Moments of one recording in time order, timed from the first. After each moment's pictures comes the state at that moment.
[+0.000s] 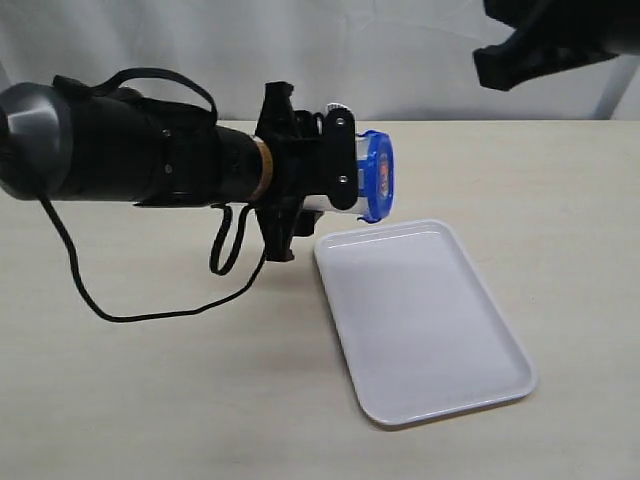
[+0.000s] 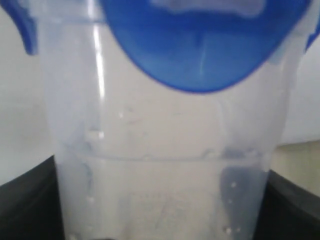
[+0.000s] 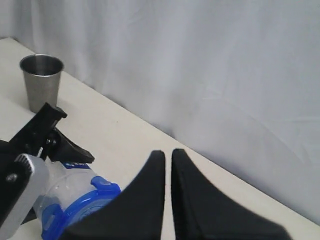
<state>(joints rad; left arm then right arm) -0.72 1.87 -1.18 1.08 0.14 0.03 0.40 1.12 -1.01 0.05 0.28 -0.35</state>
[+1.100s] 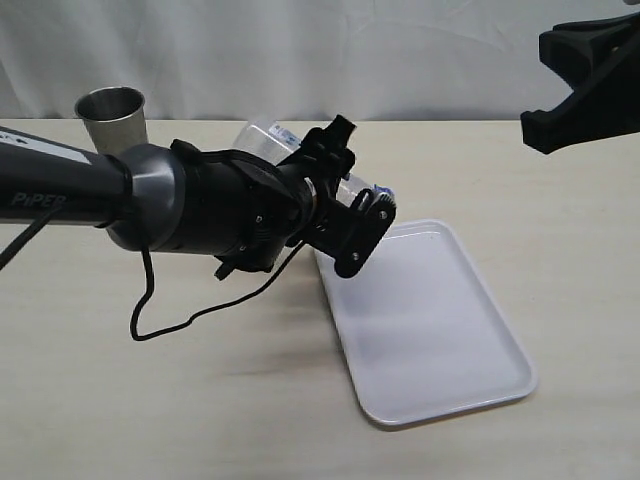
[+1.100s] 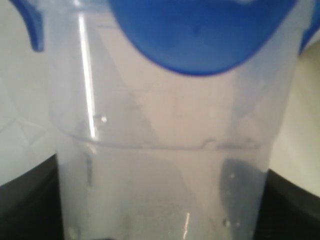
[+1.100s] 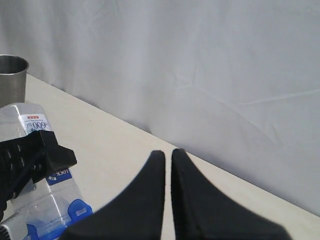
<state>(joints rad) -0.84 2.01 -1.24 1.60 0.50 0.06 0.32 1.02 -0.77 0.05 0.06 -0.33</state>
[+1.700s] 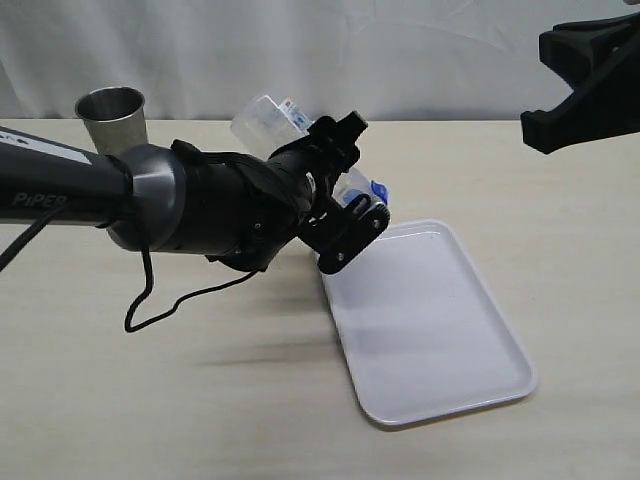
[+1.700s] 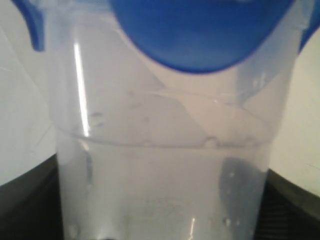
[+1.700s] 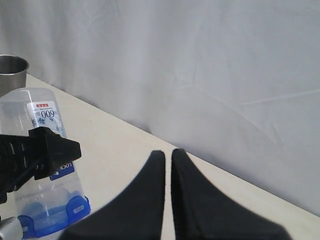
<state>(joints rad) -0.84 2.02 -1.24 1.73 0.55 0.17 0.32 1.02 -0.77 0.05 0.06 -0.33</state>
